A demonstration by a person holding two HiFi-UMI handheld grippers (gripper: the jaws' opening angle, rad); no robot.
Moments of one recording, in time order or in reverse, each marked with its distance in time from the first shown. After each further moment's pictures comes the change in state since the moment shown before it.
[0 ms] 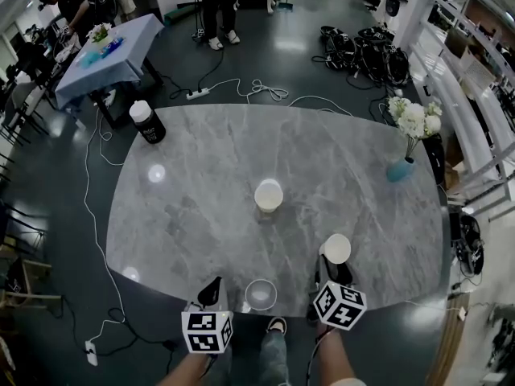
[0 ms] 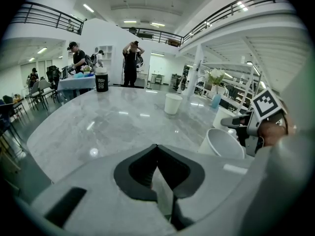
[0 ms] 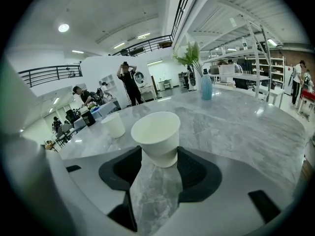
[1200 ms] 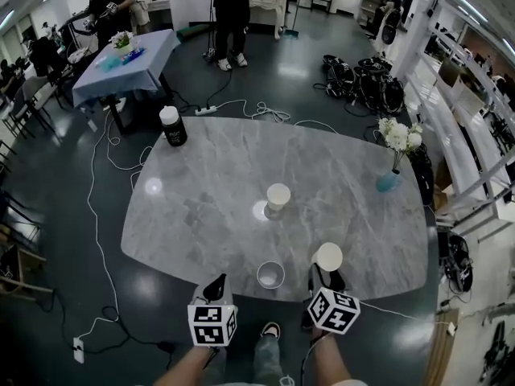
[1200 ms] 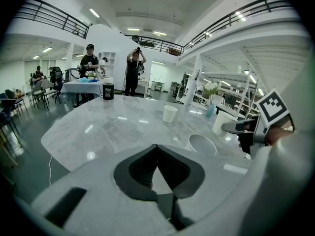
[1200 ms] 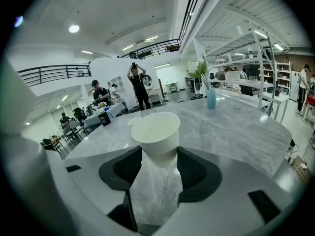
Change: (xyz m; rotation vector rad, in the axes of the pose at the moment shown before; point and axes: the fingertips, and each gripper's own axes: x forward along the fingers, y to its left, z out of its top) left arm -0.072 -0.004 0.004 -0.030 -0.089 -0.021; right arm -0.088 0.045 -0.001 -0.060 -0.030 0.053
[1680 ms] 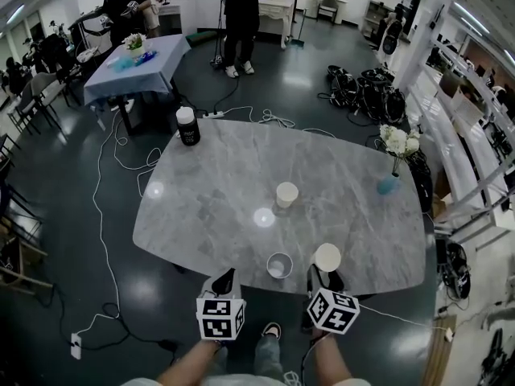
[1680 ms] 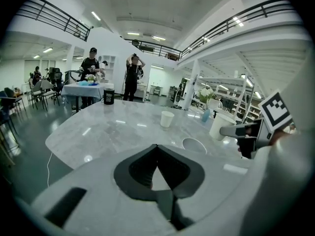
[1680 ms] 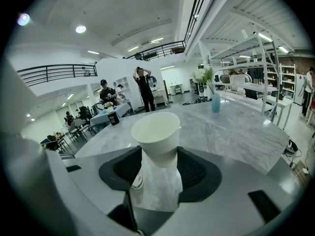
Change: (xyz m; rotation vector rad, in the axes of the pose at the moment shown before) left arm -0.032 0.000 0.007 -0.003 -0.049 -0.025; right arm -0.038 0.038 -0.004 -0.038 -0.015 0.040
